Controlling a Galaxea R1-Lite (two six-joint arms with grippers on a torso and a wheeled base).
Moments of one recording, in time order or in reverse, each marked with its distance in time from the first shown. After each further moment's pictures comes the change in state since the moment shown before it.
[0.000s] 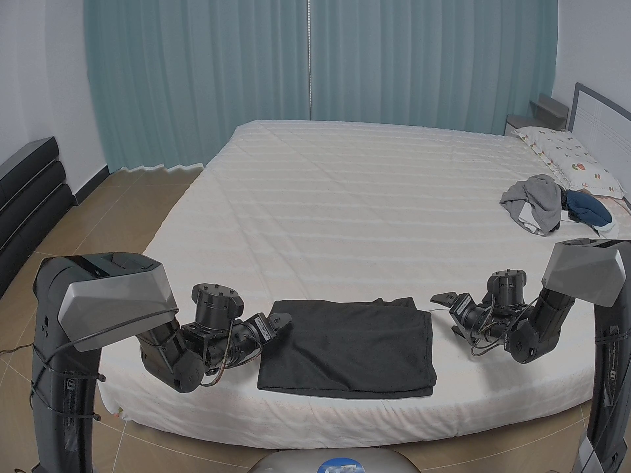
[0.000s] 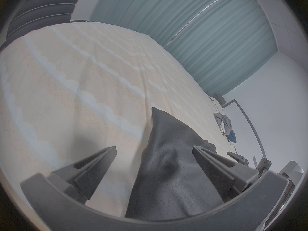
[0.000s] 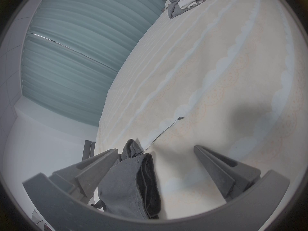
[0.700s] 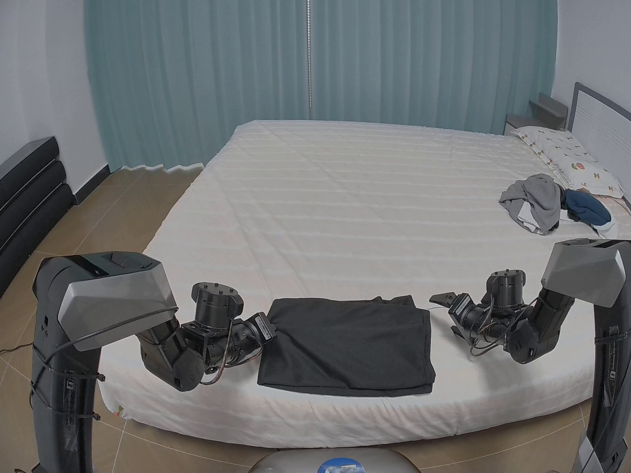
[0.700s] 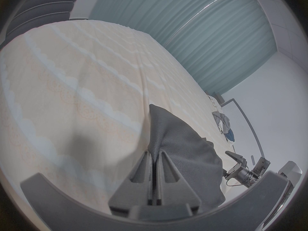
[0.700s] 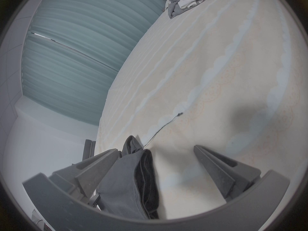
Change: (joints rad) left arm 0.002 -0.001 -0.005 0.011 -0.029 -0.001; right arm 0.000 -0.001 0.000 0.001 0.002 0.001
